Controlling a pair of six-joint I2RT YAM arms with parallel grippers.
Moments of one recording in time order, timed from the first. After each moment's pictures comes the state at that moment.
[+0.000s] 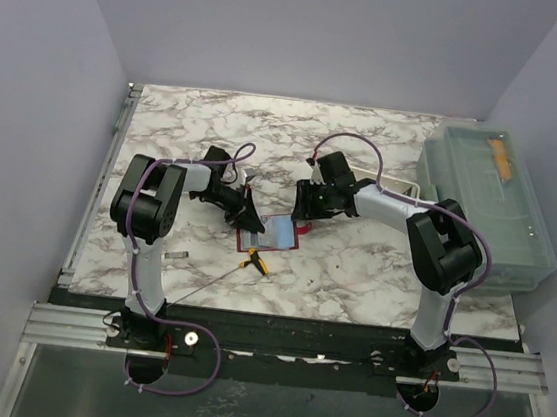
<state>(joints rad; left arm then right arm) -0.22 2.03 1.14 -0.46 0.99 -0.39 0.58 1.94 1.23 -0.25 -0.25 0.33</state>
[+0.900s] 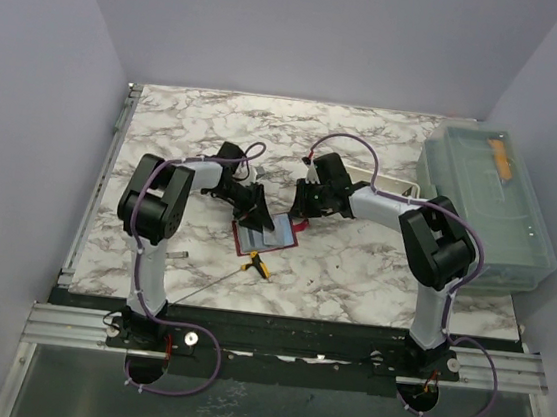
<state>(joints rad) -0.28 2.09 1.24 -0.51 0.93 -0.45 0.59 1.98 1.23 -0.12 -0.29 0.37</state>
